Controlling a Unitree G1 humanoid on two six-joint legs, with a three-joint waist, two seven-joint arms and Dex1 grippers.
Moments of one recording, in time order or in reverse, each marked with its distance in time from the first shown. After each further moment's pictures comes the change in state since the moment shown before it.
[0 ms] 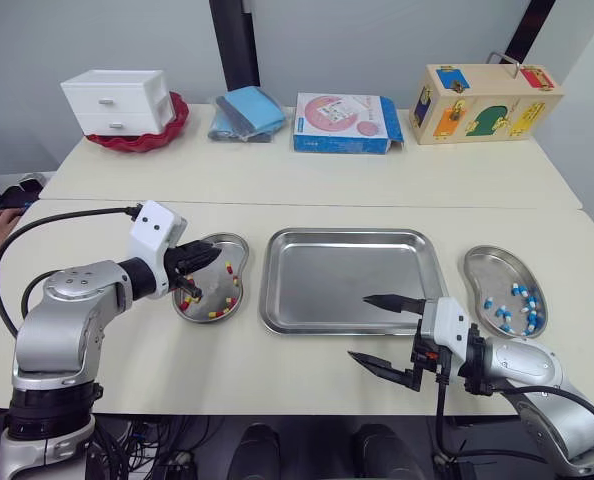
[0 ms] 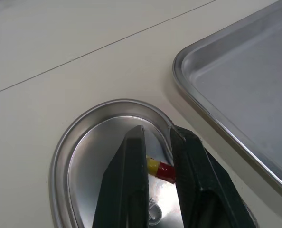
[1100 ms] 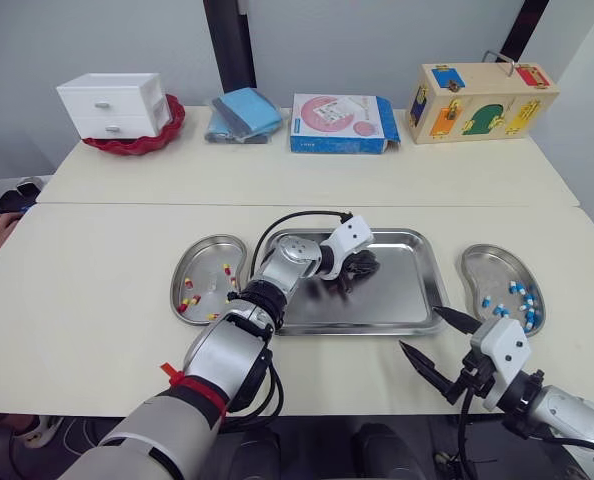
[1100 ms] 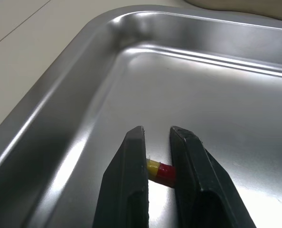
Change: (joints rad) left arm -0.721 -0.637 -0.512 1.407 0.376 -0.942 -0.140; right arm 0.380 0.083 -0.243 -0.149 -0.050 0.051 -0.264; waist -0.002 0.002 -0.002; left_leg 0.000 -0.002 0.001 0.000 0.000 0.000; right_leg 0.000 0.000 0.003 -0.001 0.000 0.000
